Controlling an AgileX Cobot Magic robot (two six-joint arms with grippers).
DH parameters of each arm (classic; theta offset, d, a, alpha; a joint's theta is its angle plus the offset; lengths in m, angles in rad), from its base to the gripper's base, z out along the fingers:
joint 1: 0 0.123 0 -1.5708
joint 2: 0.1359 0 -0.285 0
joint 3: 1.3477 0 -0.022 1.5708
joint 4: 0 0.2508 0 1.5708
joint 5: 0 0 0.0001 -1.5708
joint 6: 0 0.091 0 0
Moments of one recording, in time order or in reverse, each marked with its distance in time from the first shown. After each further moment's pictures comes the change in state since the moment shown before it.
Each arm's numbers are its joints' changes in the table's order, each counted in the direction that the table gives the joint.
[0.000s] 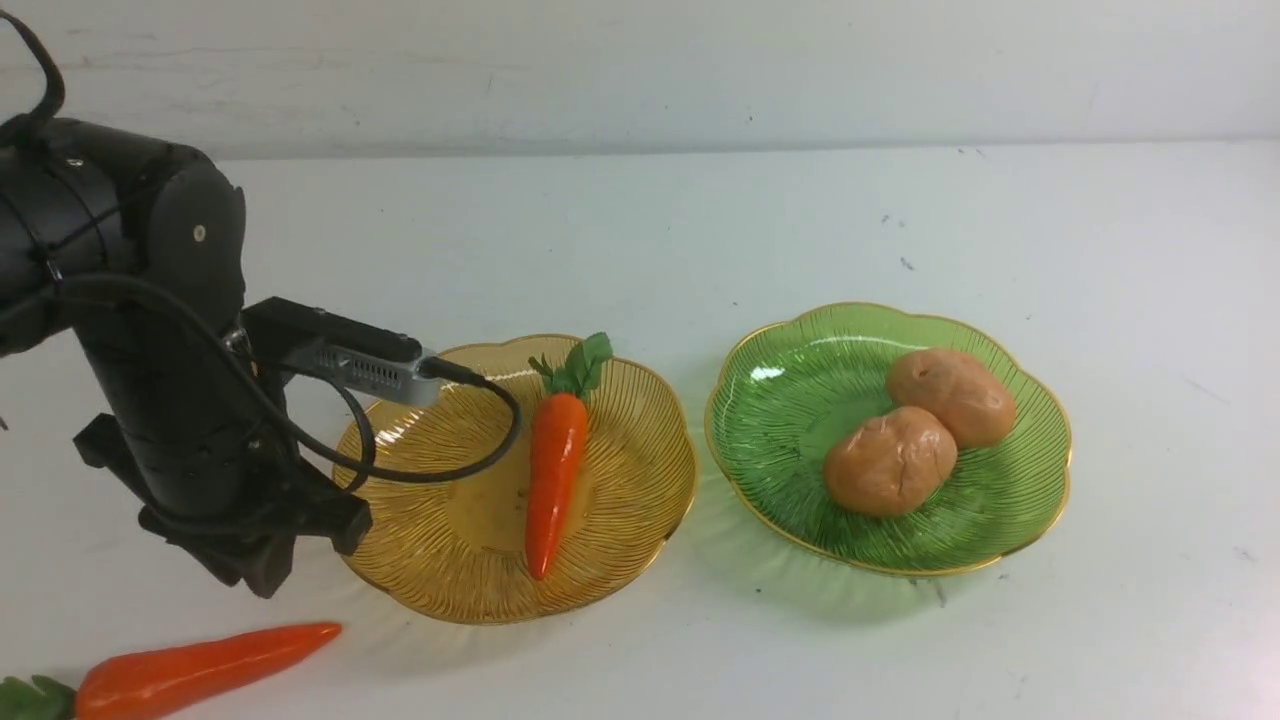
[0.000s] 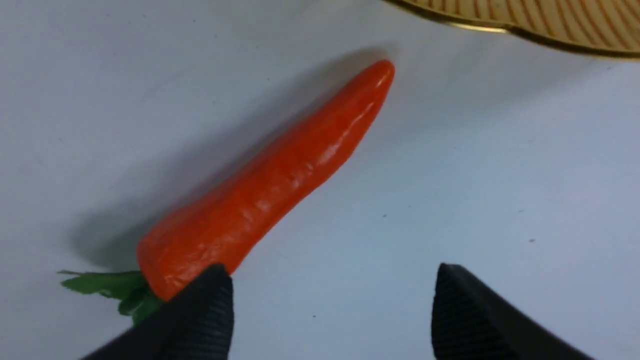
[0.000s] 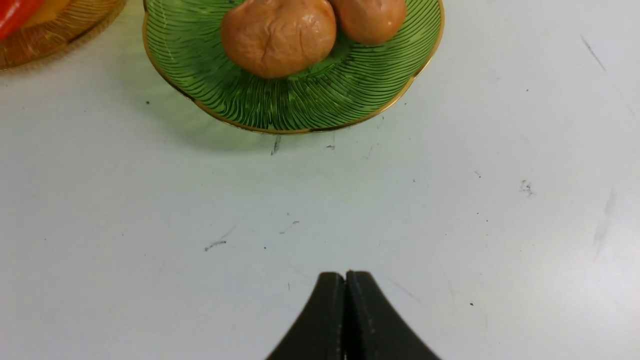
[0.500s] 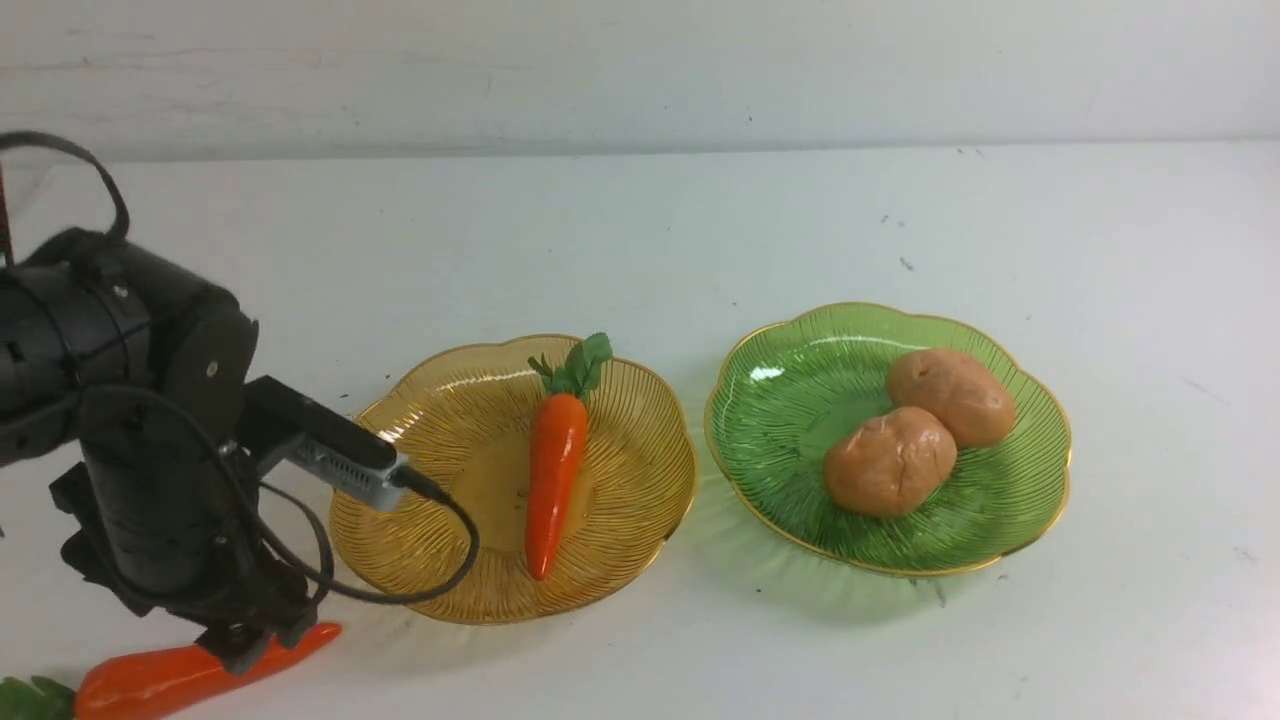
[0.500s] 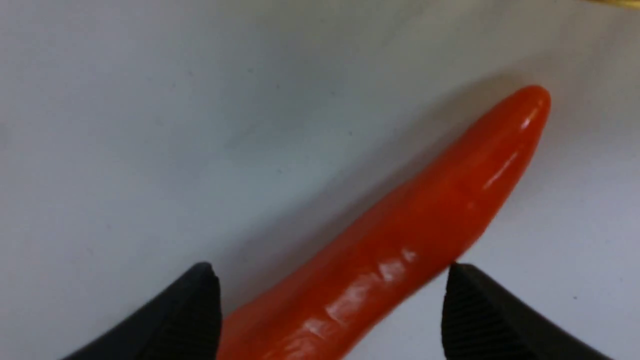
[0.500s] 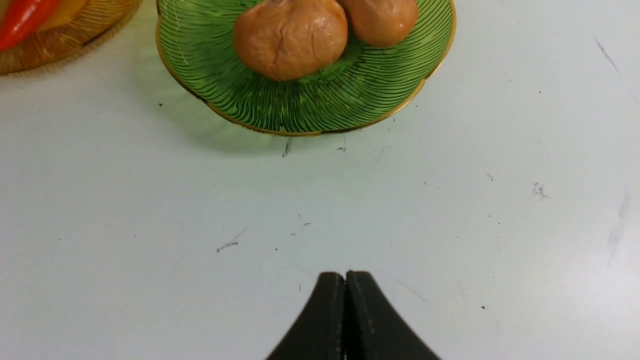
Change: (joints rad) right arm 0.000 0.000 0.000 0.012 0.003 -0.008; left arm 0.000 0.060 0.221 0.235 0.329 -0.018
